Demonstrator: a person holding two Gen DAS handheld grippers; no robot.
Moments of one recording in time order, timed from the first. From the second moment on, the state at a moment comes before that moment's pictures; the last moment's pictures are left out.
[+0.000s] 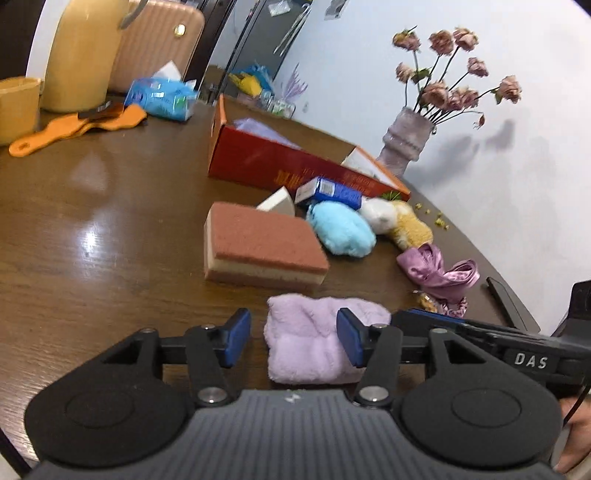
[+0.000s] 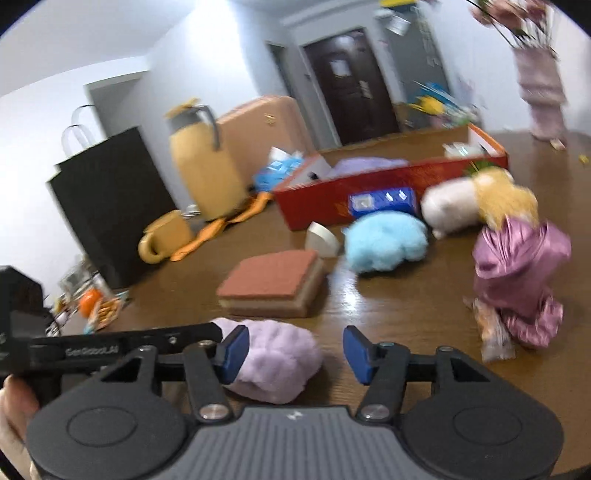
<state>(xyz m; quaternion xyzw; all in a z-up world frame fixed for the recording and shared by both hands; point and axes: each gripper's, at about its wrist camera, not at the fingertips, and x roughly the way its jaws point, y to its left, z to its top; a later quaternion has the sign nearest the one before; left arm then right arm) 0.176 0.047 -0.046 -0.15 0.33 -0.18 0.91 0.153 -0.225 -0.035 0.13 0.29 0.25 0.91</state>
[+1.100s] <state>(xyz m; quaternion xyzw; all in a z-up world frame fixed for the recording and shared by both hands) 0.308 0.022 0.066 -0.08 0.23 -0.25 0.94 0.266 -0.222 0.077 0.07 0.22 0.26 0.94</state>
